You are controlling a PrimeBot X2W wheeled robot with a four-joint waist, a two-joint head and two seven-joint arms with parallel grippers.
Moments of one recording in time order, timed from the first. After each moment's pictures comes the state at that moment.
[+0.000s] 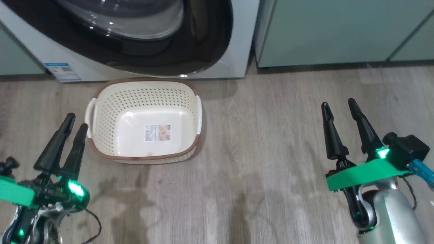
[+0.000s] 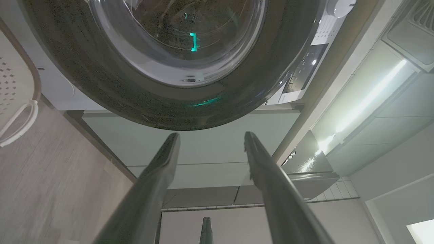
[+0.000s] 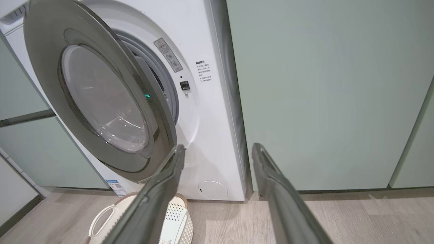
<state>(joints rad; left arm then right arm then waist) -0.10 0.04 0.32 0.02 -1.73 -0.12 0.60 -0.13 -0.05 0.02 0.07 0.29 0.13 -0.19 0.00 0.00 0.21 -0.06</state>
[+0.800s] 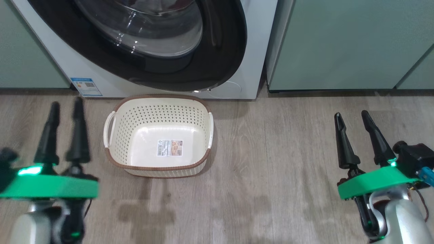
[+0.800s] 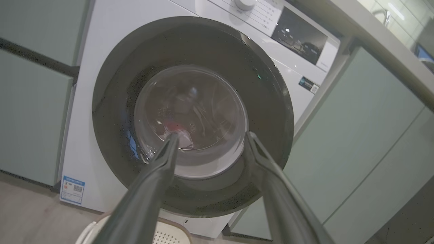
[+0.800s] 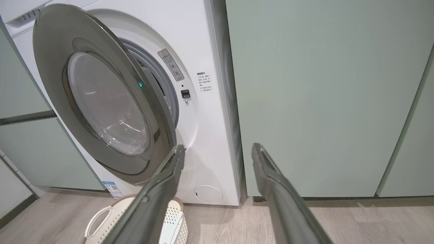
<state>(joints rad) -0.04 0.14 0.06 -0.21 -0.72 -0.08 -0.08 -0.07 -0.05 -0.05 0.05 0.26 0.13 -0.15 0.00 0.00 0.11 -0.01</state>
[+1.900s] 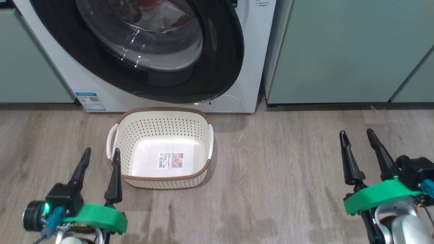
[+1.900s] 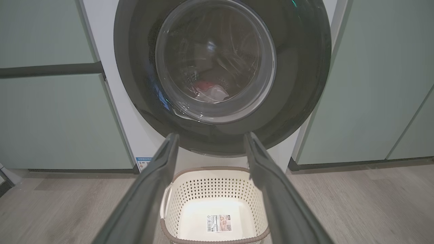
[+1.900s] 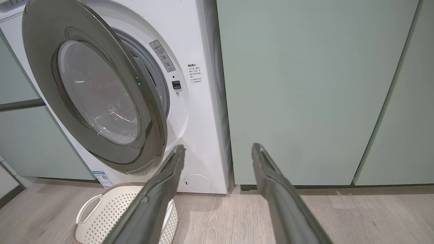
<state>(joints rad) 0.05 0.20 -0.12 0.02 -0.25 0.07 -0.24 0.02 -0.04 -0.09 0.01 0.22 0.13 -0.08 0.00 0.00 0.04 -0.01</state>
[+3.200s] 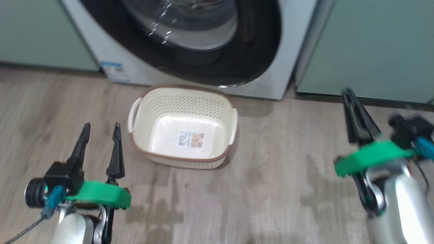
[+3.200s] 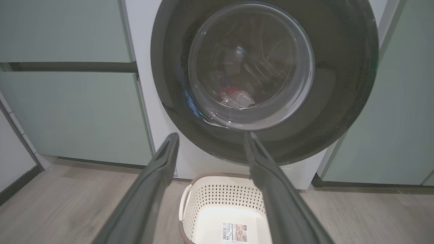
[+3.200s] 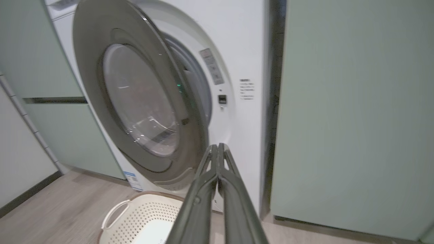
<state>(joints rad) -0.05 0.17 -0.12 0.04 -0.25 0.07 -0.25 -0.14 -0.05 -0.06 0.01 0.20 0.13 -0.03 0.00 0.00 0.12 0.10</state>
